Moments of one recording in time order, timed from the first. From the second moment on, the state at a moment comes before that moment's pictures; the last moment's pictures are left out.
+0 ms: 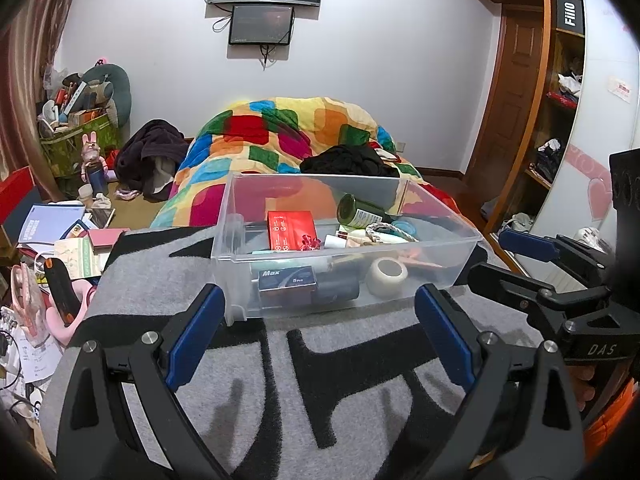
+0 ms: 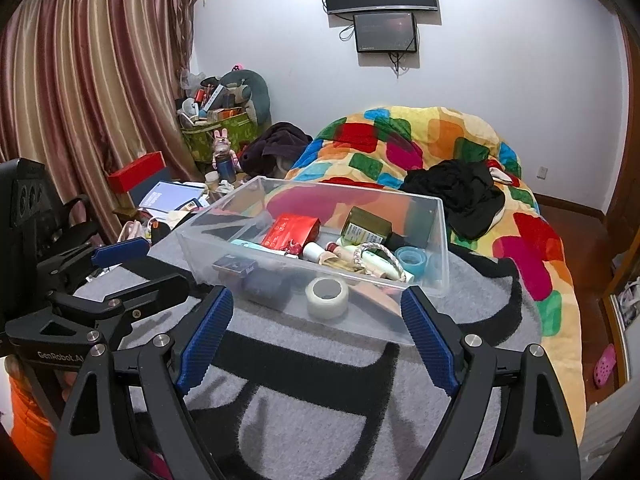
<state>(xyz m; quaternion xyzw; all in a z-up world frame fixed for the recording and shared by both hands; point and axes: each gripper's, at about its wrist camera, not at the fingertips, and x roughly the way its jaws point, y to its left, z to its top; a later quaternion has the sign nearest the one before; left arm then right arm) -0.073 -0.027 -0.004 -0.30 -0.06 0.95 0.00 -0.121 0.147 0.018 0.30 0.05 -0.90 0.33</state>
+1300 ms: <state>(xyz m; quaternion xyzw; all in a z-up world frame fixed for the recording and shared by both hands) -0.070 -0.023 -0.005 -0.31 -0.07 0.95 0.01 -0.122 0.149 0.013 0.31 0.04 -0.89 0.33</state>
